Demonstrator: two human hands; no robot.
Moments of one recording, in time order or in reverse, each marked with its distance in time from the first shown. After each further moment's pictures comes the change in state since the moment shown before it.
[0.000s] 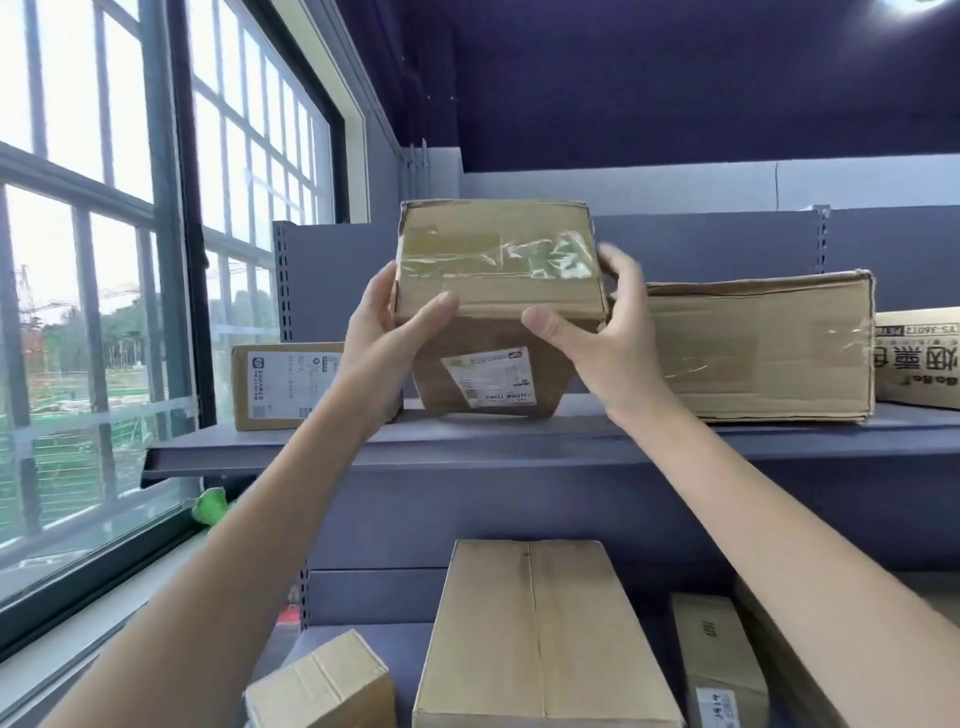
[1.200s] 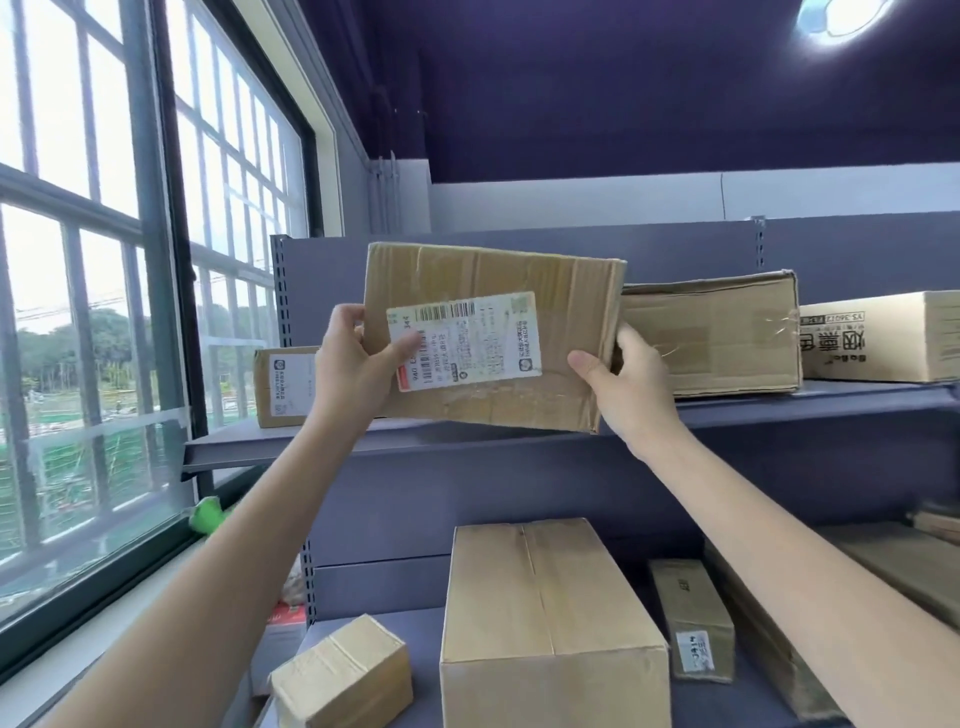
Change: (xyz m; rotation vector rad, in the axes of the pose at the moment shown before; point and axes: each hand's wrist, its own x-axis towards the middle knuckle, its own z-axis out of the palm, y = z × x) left_hand -0.019 0.004 -0.048 0.355 0.153 -0.073; right_hand -0.051 -0.016 -0.014 -0.221 0.063 0.193
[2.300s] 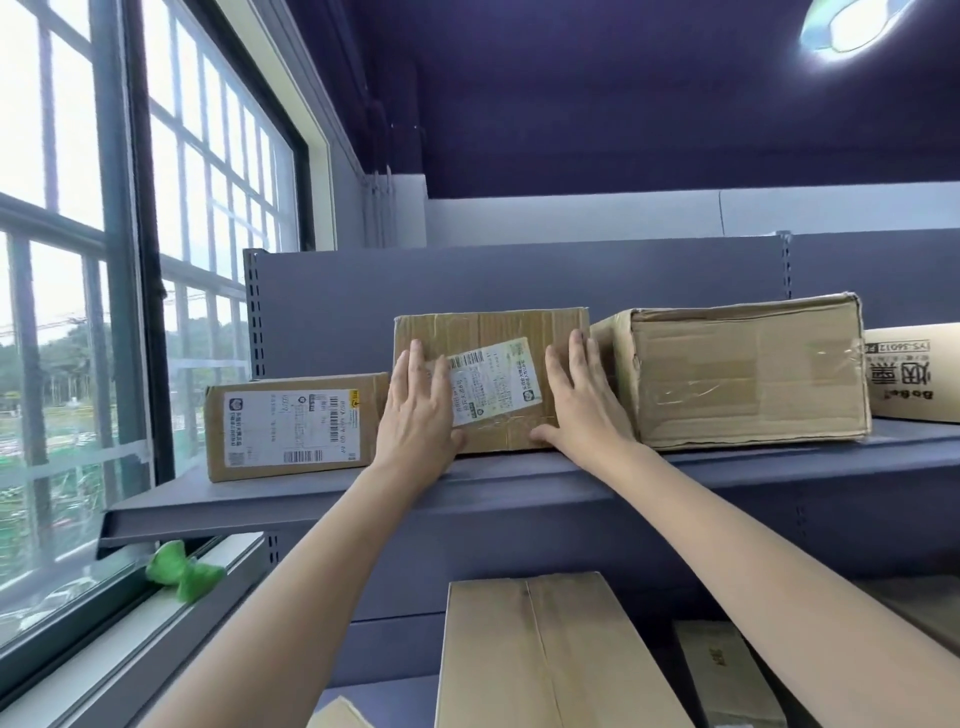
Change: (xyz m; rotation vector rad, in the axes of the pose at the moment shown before) left_hand 0.047 -0.071 0.081 0.997 -0.277 0.322; right_hand 0.089 0.077 0.069 -0.935 -0.302 -0.195
